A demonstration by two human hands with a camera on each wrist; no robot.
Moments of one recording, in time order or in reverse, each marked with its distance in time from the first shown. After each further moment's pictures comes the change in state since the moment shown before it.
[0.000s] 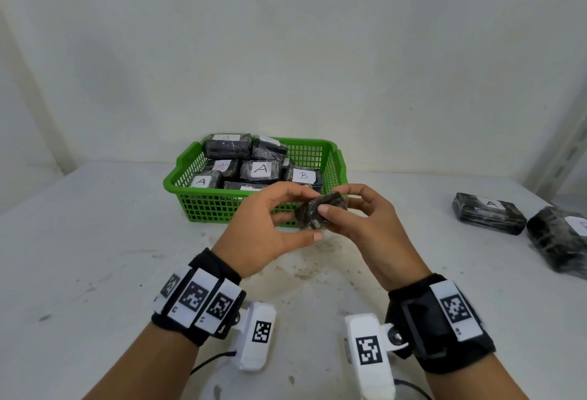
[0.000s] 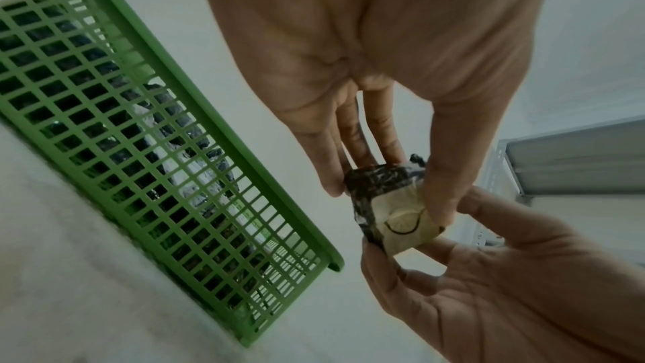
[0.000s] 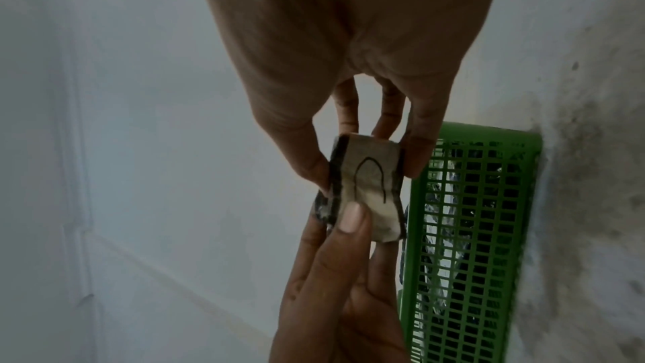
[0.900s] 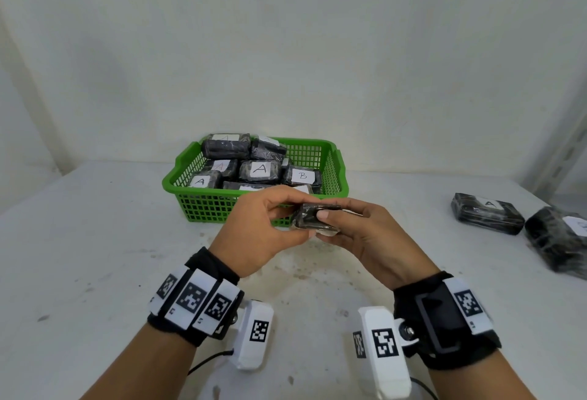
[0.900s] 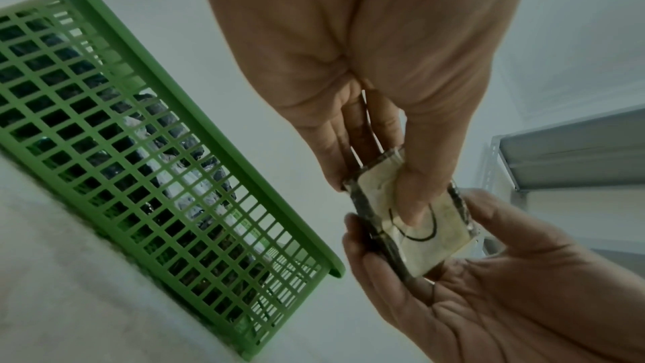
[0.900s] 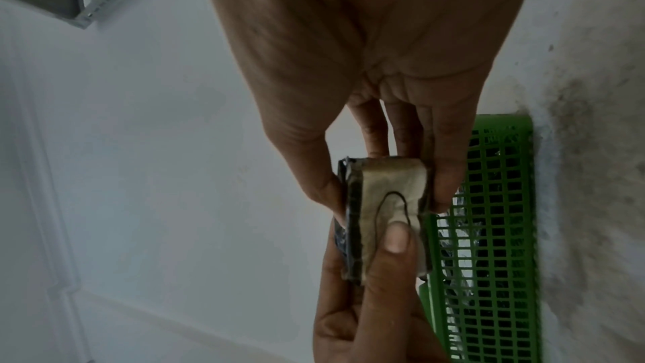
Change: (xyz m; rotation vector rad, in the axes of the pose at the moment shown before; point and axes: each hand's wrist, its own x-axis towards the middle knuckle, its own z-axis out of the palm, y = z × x) left_hand 0.000 0.003 -0.003 0.057 0.005 0.080; right_hand -0.001 -0.005 -0.005 0.141 -0.179 0.196
